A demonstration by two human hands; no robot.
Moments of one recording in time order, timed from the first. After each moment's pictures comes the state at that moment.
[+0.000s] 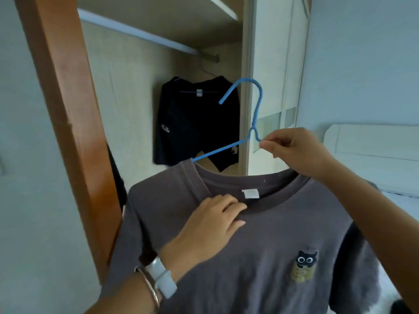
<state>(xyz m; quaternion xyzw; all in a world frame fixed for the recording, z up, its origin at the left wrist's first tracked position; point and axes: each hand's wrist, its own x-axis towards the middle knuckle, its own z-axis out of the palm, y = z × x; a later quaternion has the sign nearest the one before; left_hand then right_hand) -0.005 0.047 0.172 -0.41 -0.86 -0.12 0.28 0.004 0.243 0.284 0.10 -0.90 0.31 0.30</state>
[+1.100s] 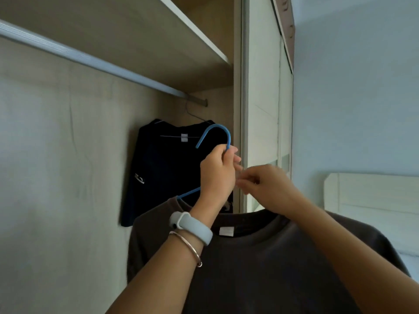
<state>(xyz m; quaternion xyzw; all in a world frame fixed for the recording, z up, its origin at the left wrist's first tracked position) -0.248 0.164 0.311 -0.29 -0.68 -0.59 0.32 -0.204 0.270 0.309 0.12 -0.92 0.24 0.30</state>
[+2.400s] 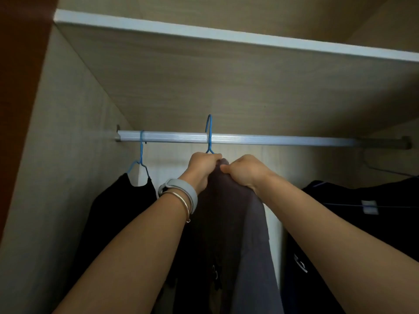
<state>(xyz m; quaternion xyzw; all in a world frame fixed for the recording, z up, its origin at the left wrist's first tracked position) -0.360 -0.086 0.495 0.10 -0.68 -0.57 0.45 -0.369 0.027 0.480 0.40 -0.74 0.53 0.09</state>
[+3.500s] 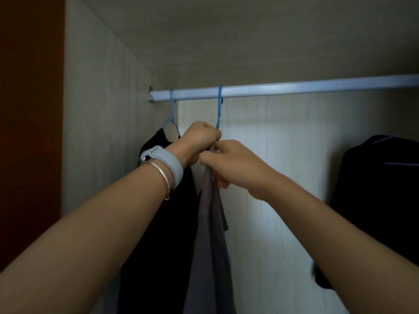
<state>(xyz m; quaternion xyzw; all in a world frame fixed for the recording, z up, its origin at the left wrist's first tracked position) -0.303 -0.078 0.457 0.24 -0.78 -0.34 0.48 -0.338 0.028 0.413 0.64 -0.59 0.49 0.00</state>
